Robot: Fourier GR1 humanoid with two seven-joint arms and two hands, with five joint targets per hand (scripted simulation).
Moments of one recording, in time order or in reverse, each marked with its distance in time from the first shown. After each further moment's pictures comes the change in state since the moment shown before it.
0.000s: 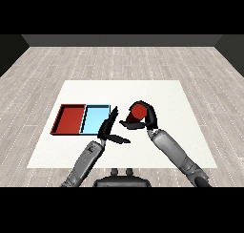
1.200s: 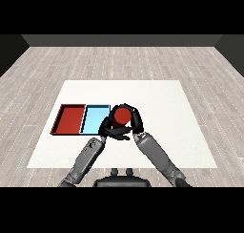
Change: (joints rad) left arm -0.059 0.004 0.028 0.095 0.070 -0.021 -0.042; right arm 0.018 0.304 -0.041 -0.021 0.249 0.122 0.085
